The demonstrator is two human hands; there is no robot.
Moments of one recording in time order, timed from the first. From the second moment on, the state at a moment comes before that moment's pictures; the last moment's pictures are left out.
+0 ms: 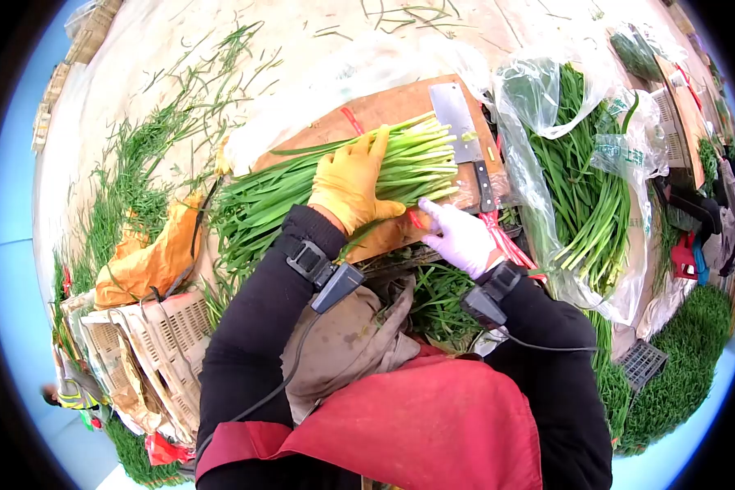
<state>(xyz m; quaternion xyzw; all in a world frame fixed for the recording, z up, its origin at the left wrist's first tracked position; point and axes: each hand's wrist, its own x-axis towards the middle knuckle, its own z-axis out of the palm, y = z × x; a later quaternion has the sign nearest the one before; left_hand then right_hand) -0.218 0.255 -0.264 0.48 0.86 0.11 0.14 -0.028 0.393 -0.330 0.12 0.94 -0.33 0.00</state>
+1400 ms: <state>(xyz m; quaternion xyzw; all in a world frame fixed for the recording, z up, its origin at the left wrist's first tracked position) -0.245 0.263 -0.325 0.40 0.90 0.12 0.14 -0.278 0.419 -0.341 0.04 0.96 -0.28 0.06</state>
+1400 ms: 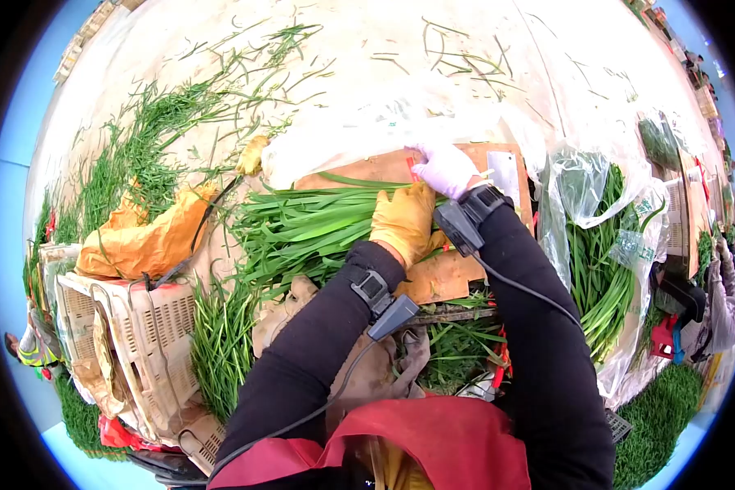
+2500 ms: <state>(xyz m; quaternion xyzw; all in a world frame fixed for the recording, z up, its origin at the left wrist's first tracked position) -0.248 0.263 -0.293 0.38 0.88 0.14 0.25 -0.133 0.407 -0.310 0.09 0.93 -0.36 -0.06</state>
